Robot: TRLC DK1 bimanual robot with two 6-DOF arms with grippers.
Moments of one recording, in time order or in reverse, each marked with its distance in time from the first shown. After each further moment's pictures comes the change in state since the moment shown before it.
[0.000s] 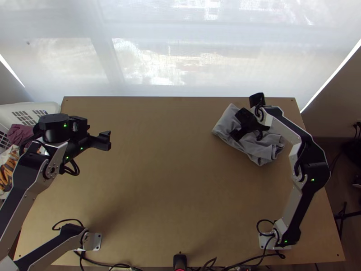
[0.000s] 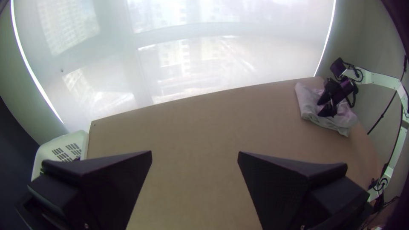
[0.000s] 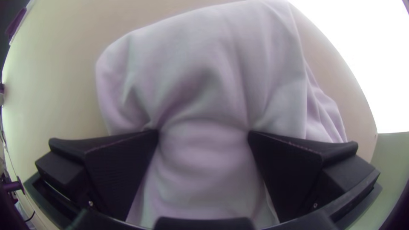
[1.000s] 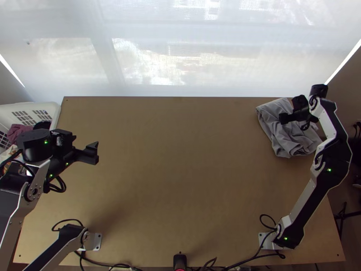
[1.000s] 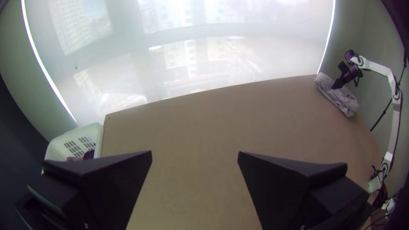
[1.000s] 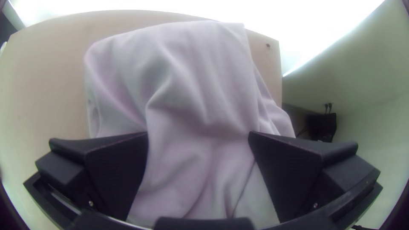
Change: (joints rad) left arm 0.056 -0.184 -0.037 -0.135 -0.001 0.042; right arm -0.439 0.144 0.337 -0.034 0.006 0.058
